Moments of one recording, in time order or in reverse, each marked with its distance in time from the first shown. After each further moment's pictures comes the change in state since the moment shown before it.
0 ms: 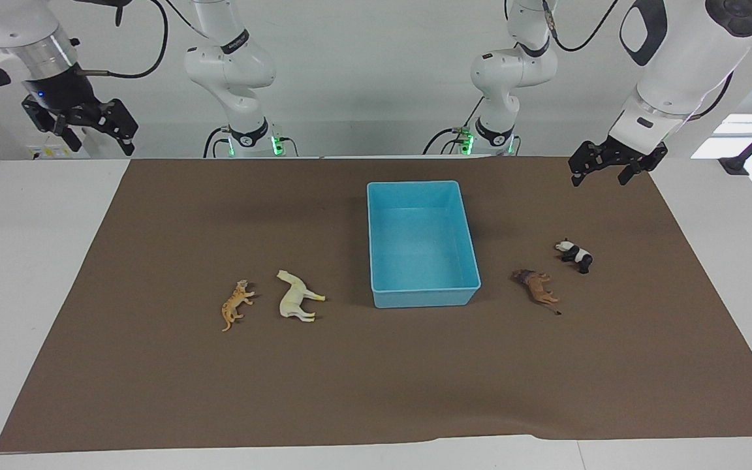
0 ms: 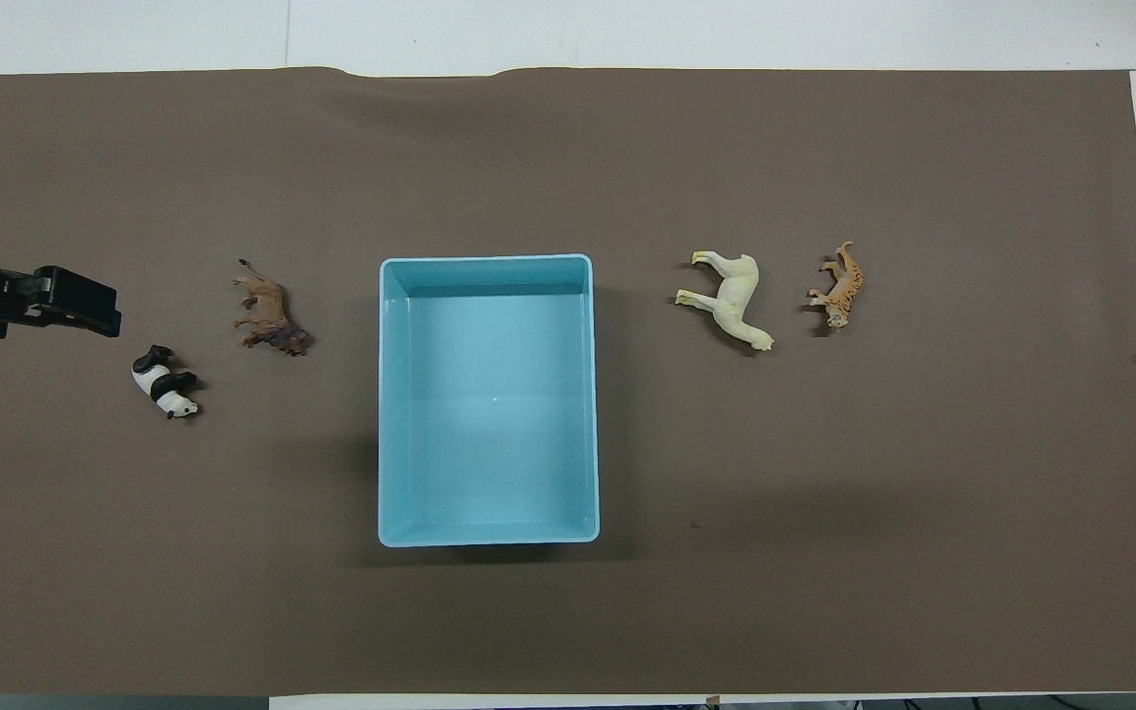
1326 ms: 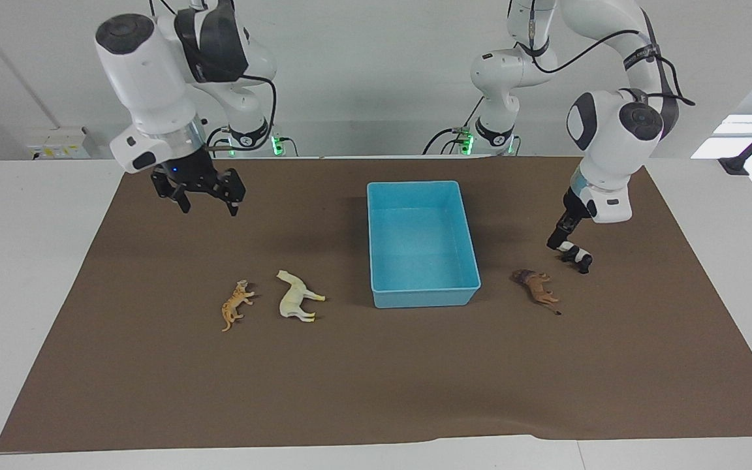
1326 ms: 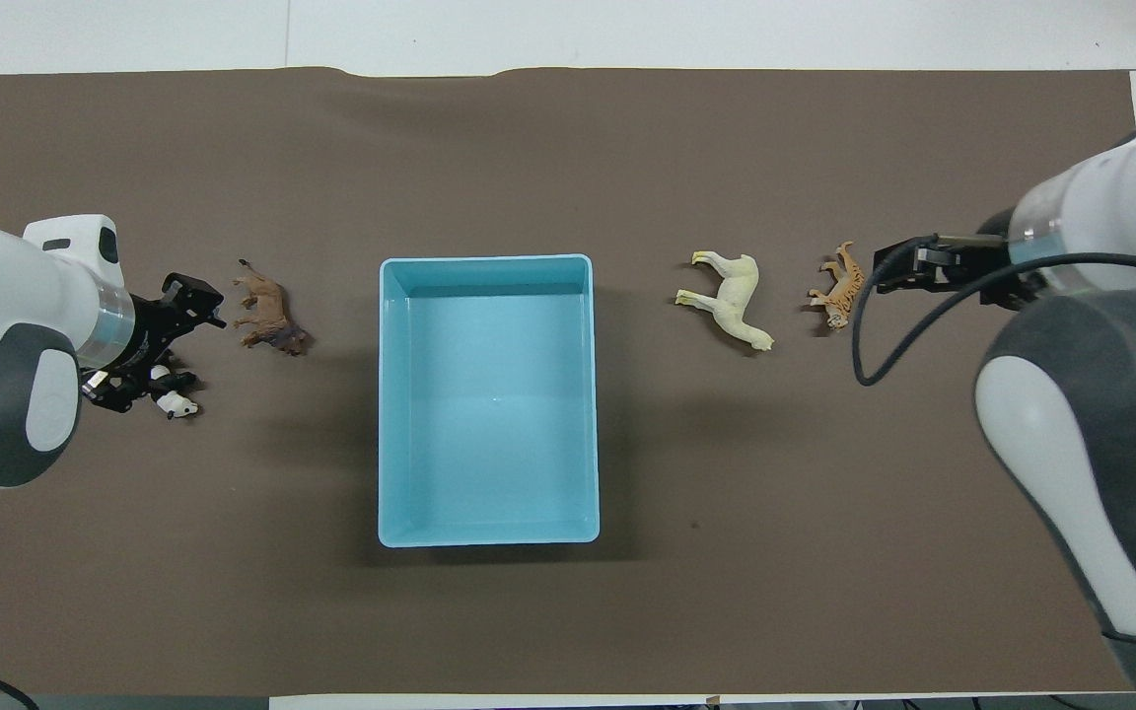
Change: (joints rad) left arm 0.001 0.037 -0.003 -0.490 0.007 0.592 -0.999; right arm 0.272 0.102 0.030 -0.246 0.048 0.420 0.353
